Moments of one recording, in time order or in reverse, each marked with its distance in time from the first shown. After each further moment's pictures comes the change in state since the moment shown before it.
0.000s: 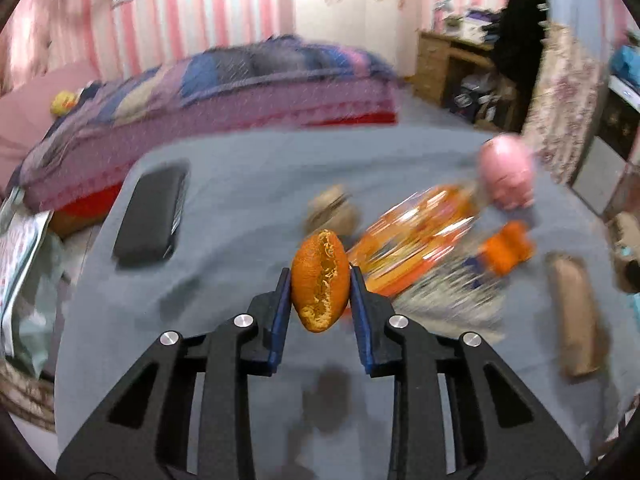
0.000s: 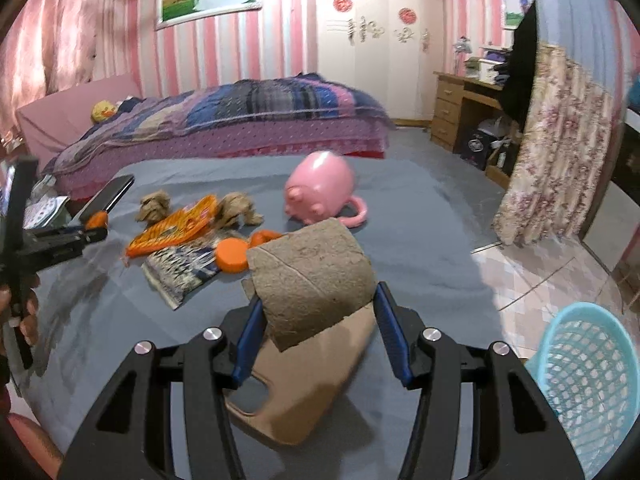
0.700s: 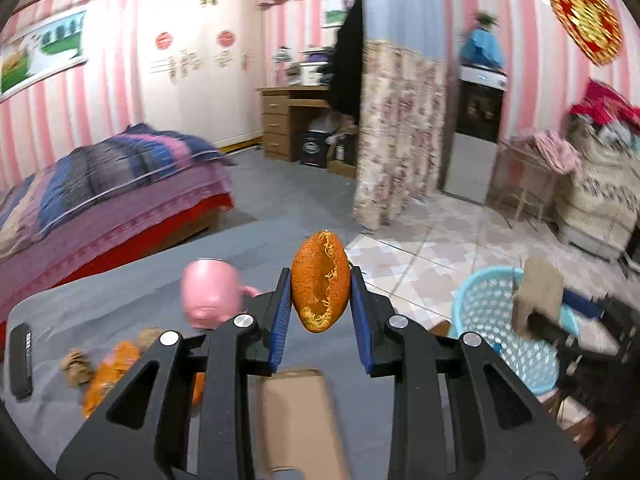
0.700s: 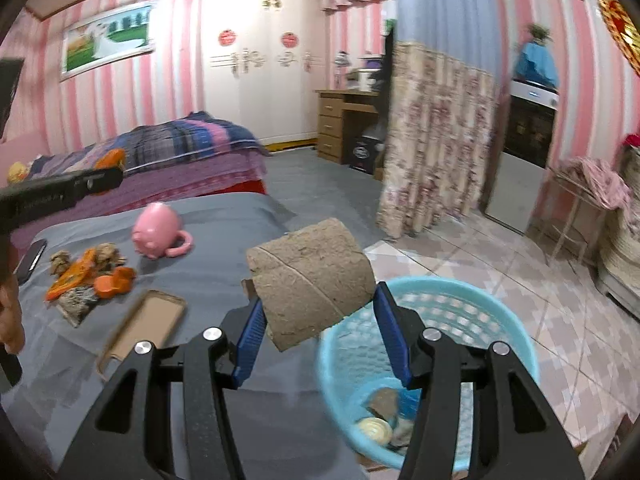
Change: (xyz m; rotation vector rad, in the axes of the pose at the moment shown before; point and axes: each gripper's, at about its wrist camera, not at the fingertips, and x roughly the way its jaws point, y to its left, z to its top) left arm -0.068 -0.268 0.043 0.296 -0.206 -0.397; right arm -0.093 -0.149 -0.029 0.213 -0.076 -0.339
